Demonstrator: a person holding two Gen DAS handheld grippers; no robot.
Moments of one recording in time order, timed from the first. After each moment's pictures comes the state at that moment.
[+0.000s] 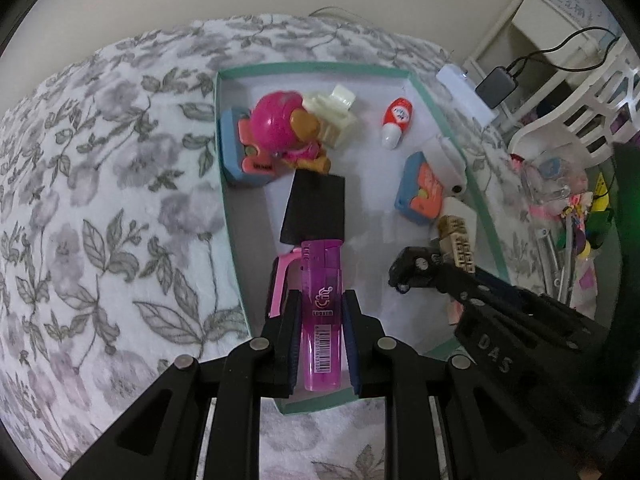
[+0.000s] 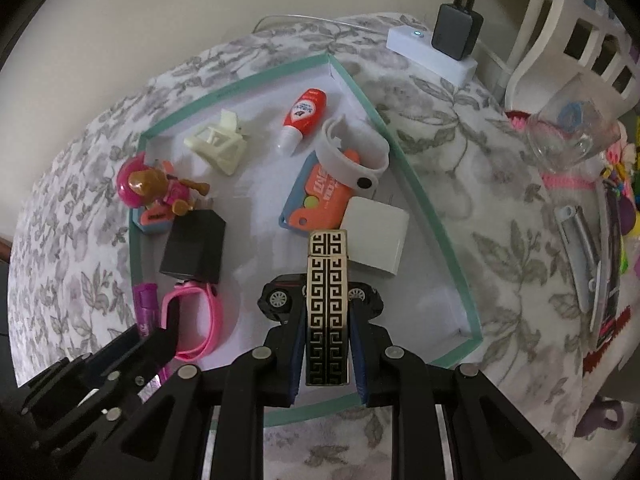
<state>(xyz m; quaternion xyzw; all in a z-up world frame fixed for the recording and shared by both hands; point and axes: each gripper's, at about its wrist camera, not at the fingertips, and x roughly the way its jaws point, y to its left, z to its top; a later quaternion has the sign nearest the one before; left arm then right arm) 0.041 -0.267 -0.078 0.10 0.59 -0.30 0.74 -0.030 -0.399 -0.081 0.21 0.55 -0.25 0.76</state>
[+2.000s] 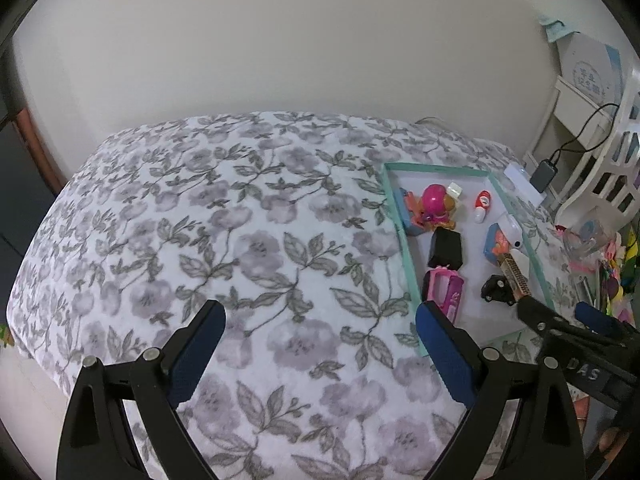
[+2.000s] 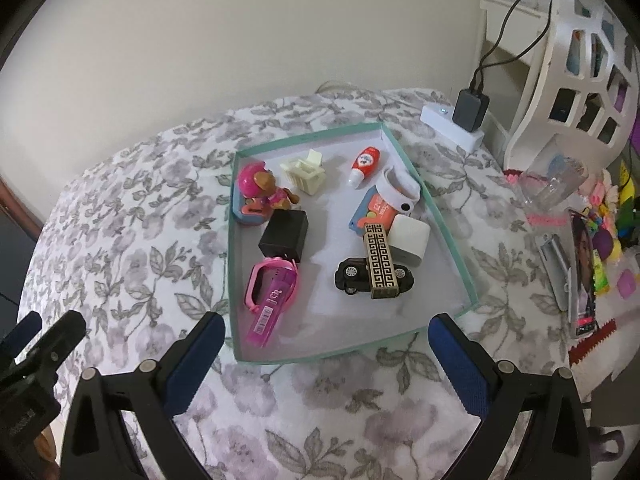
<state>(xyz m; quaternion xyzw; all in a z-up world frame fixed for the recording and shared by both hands) -0.001 -0.108 0.006 0.08 0.45 -0.16 0.88 -0.080 -0.315 -0.011 0.15 0.46 -0.22 0.84</state>
